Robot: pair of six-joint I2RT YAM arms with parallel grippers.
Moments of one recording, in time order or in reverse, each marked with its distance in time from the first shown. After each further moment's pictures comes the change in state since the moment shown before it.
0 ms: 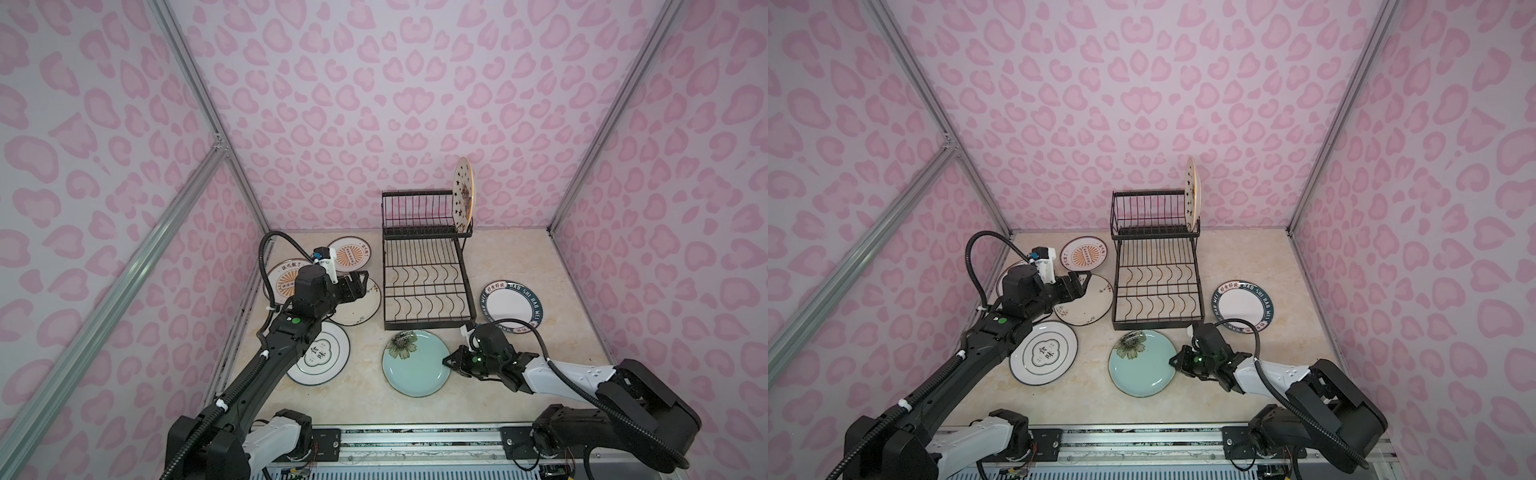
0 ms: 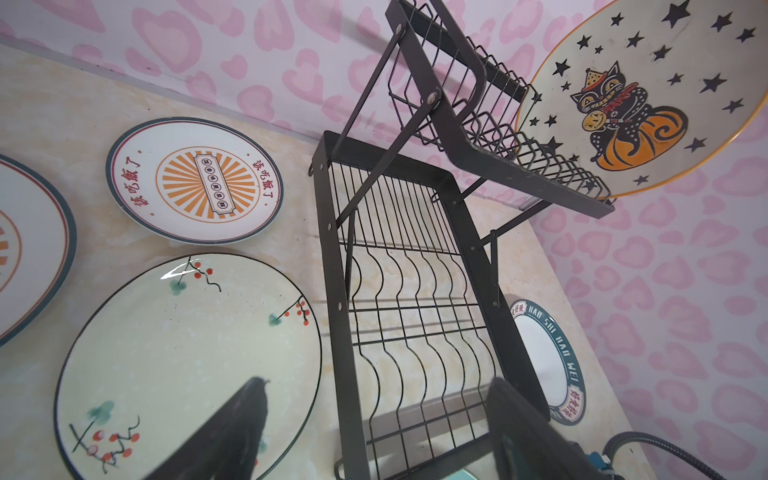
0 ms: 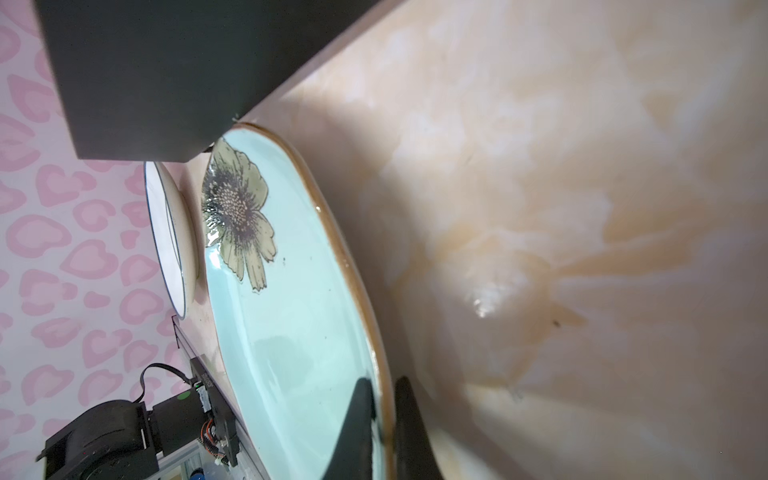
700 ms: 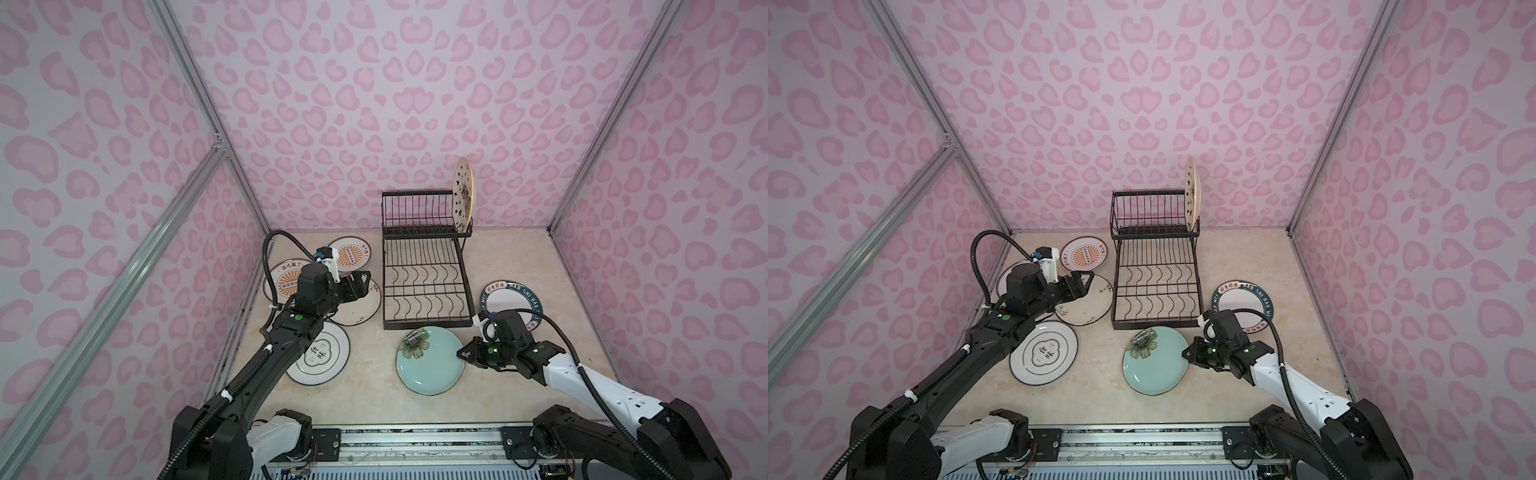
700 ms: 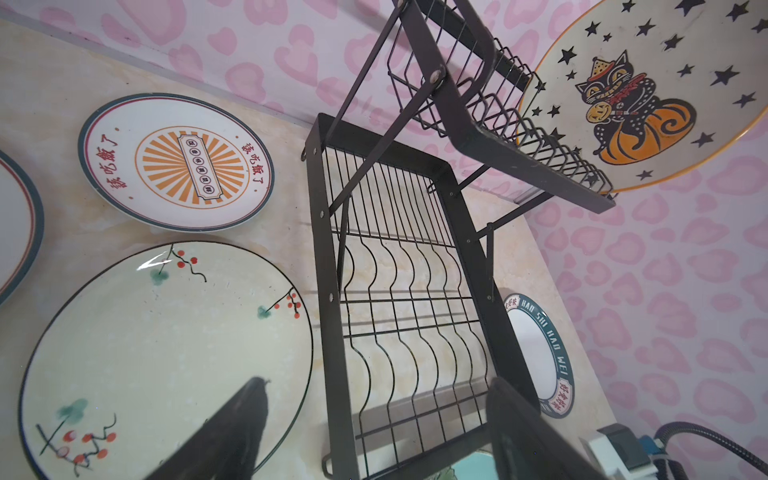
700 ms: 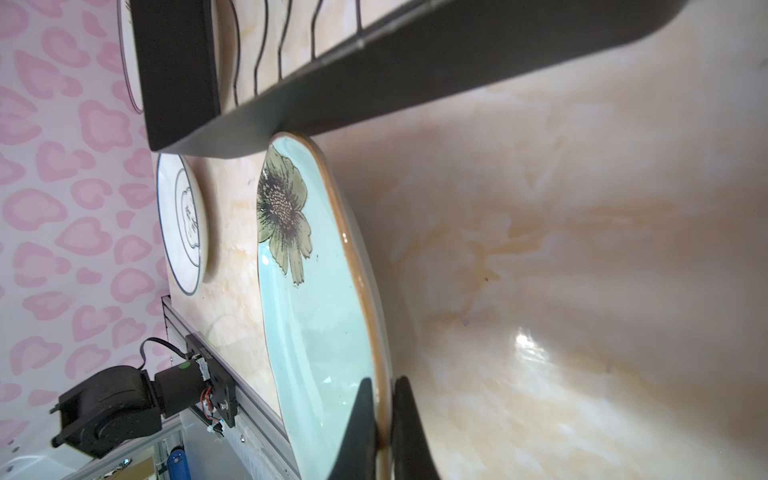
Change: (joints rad) left arm 0.000 0.040 0.009 0.010 0.036 -0.026; right arm -0.164 -0.217 0.151 -0.425 -0.094 -0.215
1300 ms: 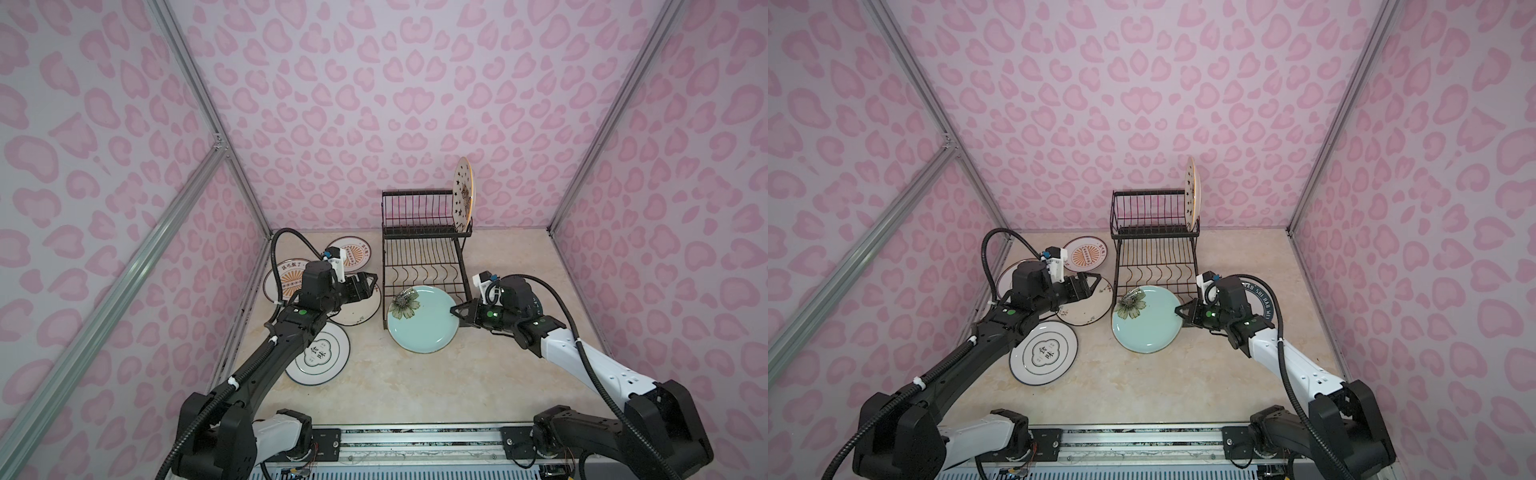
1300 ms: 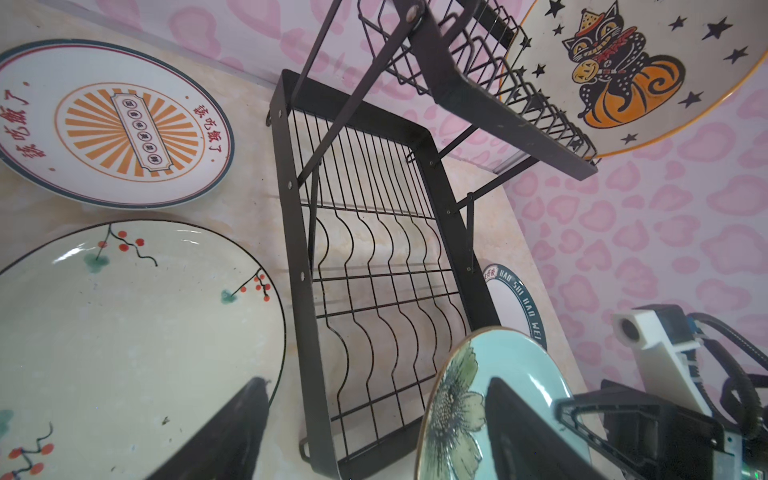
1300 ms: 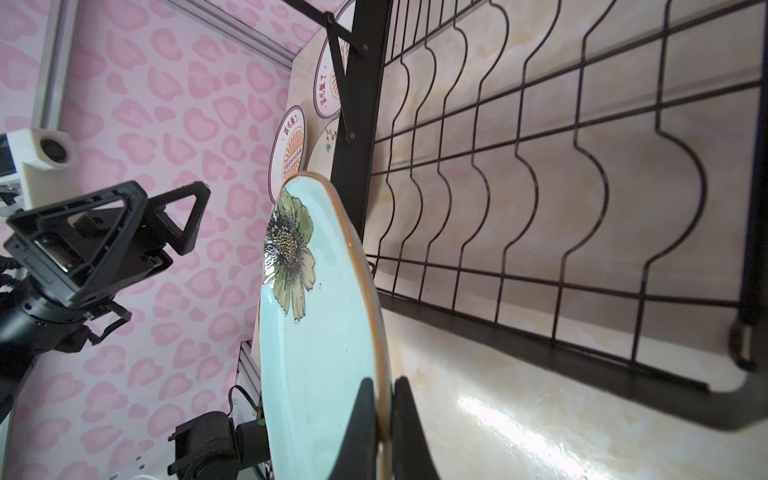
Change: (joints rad) left arm -0.001 0.072 0.019 -0.003 0.127 -0.001; right arm -0.109 0.166 0.211 0.239 -0.100 -0.014
